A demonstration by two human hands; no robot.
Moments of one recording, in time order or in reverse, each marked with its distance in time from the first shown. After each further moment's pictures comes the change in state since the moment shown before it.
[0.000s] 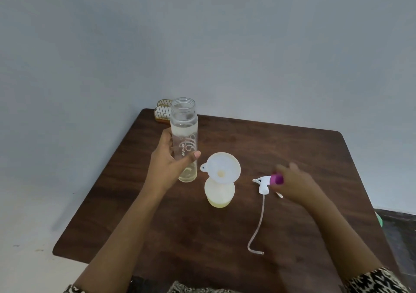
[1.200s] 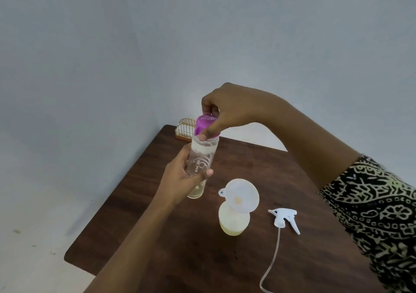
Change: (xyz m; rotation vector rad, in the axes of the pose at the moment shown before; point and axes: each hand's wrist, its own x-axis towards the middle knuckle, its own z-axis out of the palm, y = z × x) left_hand 0.014 -0.001 -0.022 0.048 -0.017 0.031; right_hand 0.031 -0.225 -0.182 -0.210 0.050 -0.847
